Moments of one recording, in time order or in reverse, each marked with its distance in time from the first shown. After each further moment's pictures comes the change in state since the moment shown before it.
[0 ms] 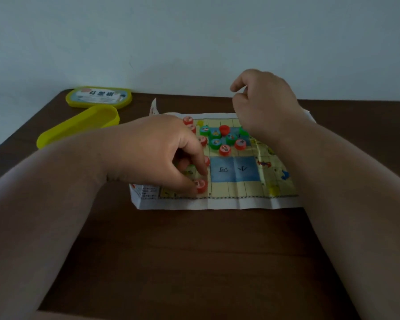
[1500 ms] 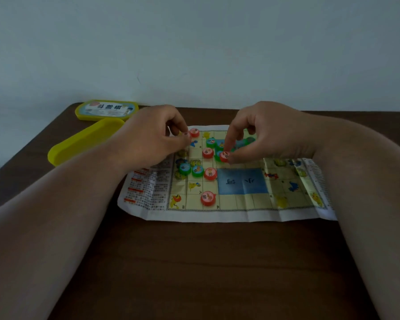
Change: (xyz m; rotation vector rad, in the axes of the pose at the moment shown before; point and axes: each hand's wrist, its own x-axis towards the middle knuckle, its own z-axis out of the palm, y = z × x) left_hand 0.028 -0.054 0.007 -0.126 0.533 -0.284; right_hand 0.000 0.013 -0.021 0.106 -0.549 -0.302
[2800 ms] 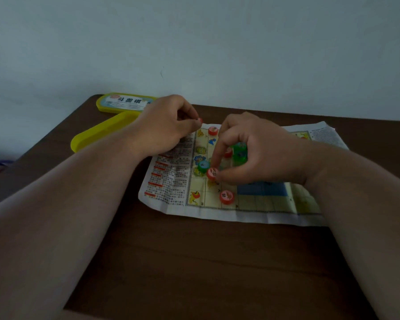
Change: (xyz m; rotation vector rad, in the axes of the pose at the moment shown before) left_hand 0.010 -0.020 -0.005 -0.166 0.047 -0.095; right_hand 0.013 -0.034 0.040 -0.013 -0.015 -0.125
